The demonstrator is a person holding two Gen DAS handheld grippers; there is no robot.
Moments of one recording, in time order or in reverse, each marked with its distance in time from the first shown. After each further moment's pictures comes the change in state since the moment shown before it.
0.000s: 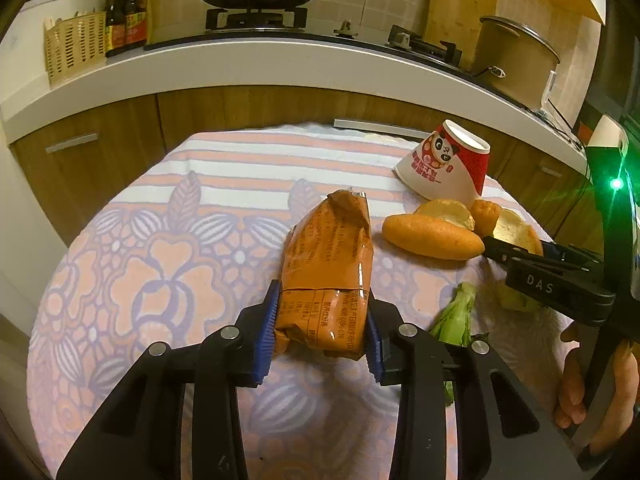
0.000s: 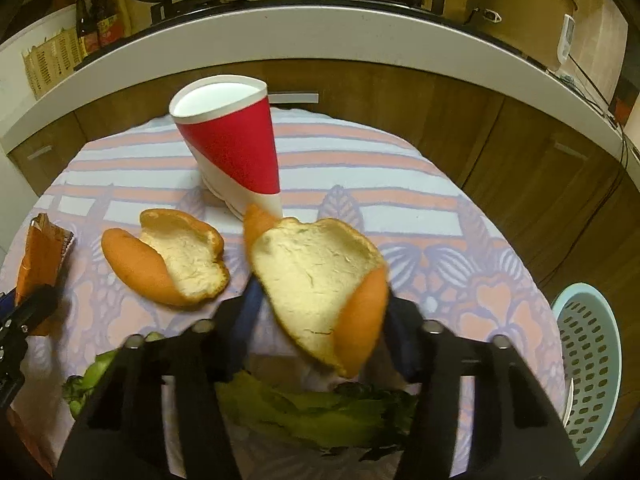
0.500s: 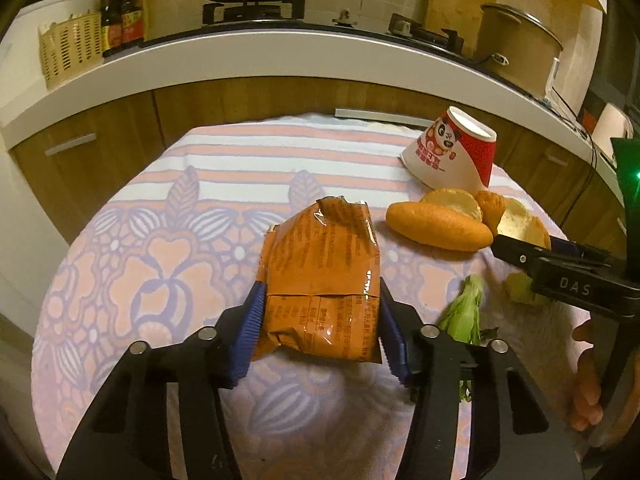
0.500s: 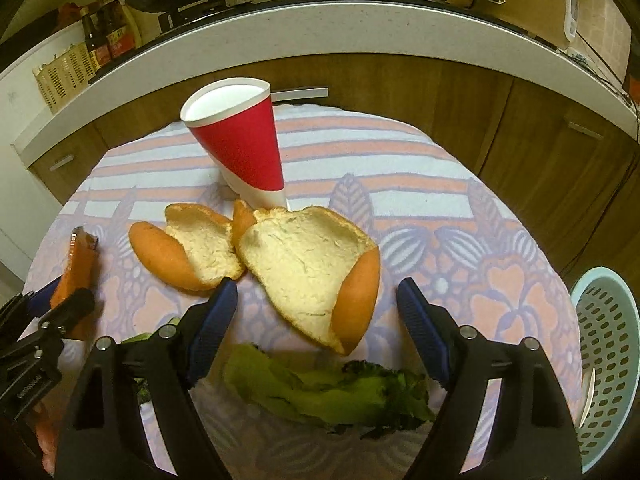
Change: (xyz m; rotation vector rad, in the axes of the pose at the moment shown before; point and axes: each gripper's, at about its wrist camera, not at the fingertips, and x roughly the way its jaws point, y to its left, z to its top) left arm 0.005 -0.002 0.001 0.017 0.032 0.023; right arm -0.006 -0.016 -0.007 0.047 0.030 0.103
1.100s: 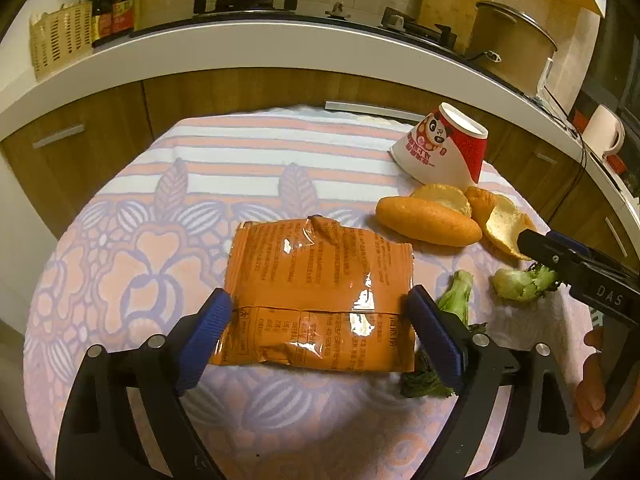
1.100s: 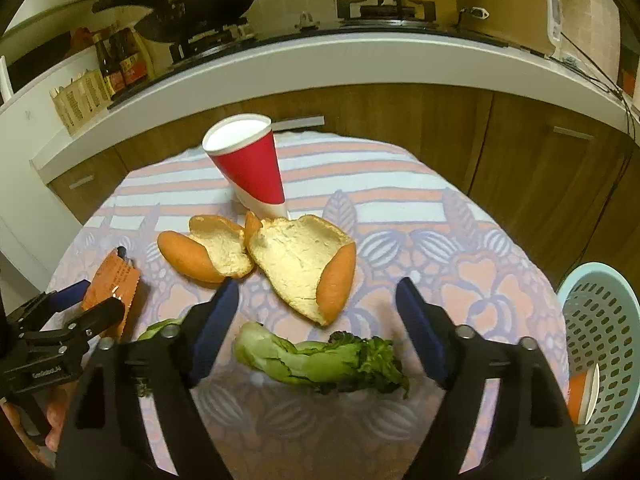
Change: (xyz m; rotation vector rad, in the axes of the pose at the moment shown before) left arm 0.002 0.001 0.001 0.000 0.042 -0.046; right arm -0.035 -0.012 -0.010 0.024 -0.082 0.052
